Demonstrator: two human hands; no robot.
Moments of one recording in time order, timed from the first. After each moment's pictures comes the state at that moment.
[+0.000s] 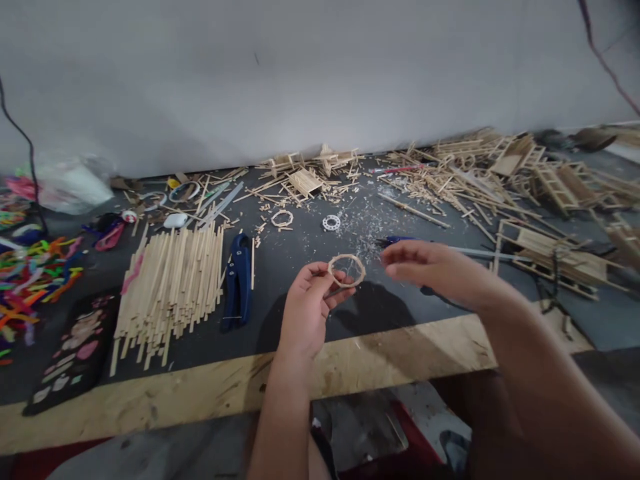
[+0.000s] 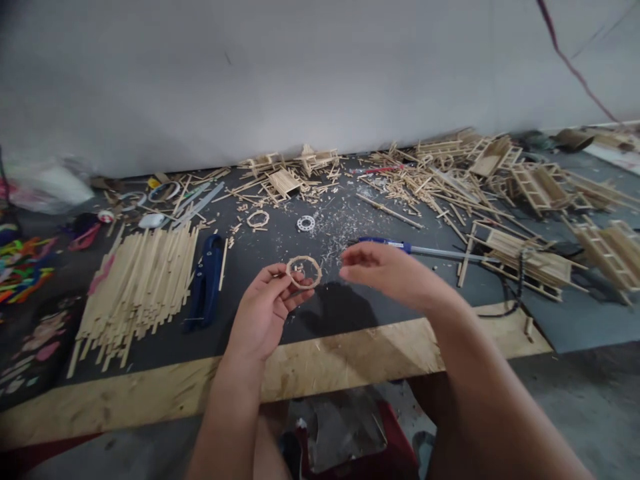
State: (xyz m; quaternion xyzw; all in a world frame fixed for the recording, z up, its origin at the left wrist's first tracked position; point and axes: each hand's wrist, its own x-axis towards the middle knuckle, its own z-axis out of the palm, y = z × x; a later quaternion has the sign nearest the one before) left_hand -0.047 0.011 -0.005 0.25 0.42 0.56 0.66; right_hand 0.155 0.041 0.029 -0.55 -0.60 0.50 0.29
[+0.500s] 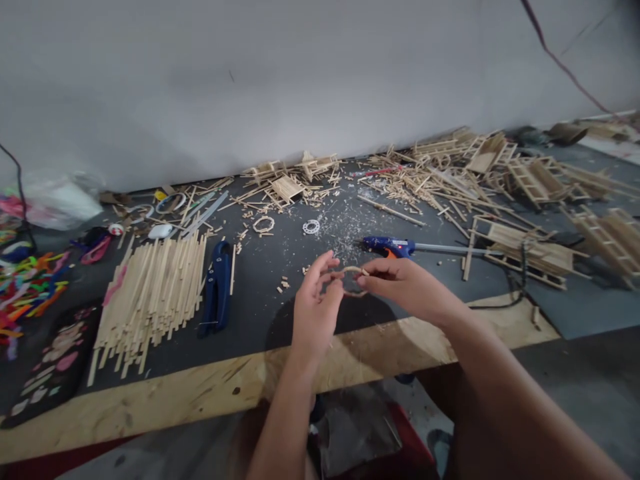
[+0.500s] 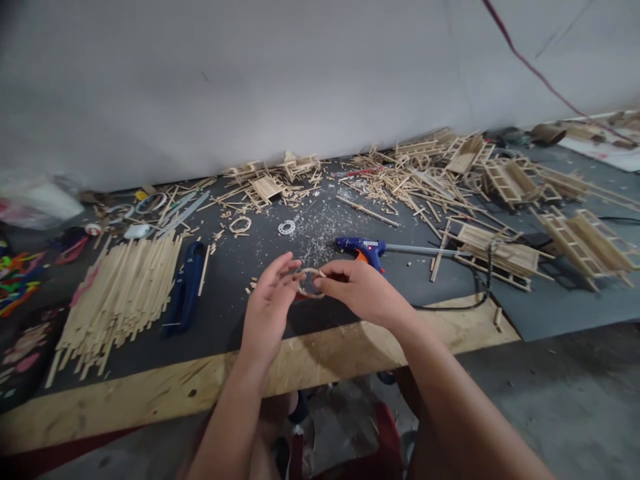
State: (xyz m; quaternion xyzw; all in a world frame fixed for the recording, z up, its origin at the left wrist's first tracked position) left_hand 0.004 0.005 -0.011 0.42 0.50 0.54 0.53; right_hand 0.164 0.025 0.013 -0.49 -0.67 0.49 0.28
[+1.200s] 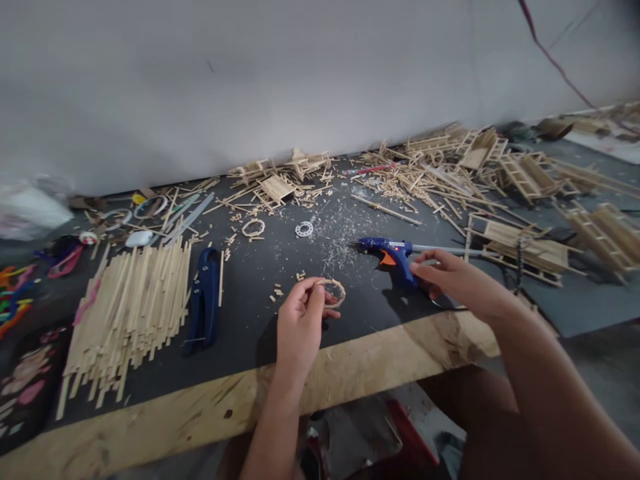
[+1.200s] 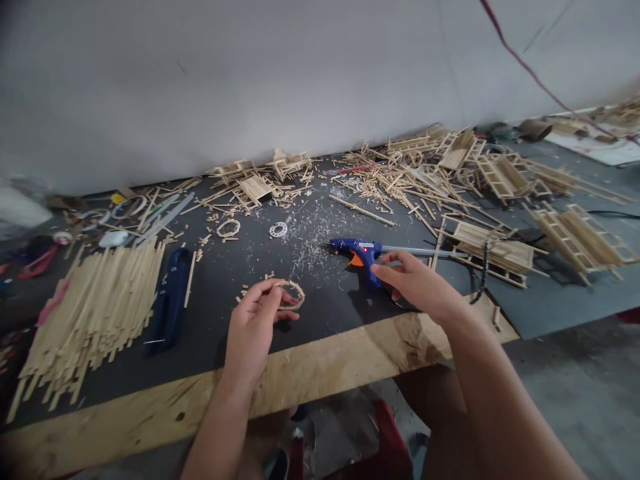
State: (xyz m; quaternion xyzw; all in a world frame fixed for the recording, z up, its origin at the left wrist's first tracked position) left_hand -0.010 0.007 -0.018 0.41 0.55 0.51 0.52; right_hand 0.237 0.031 -0.017 -0.67 -0.47 0.49 0.30
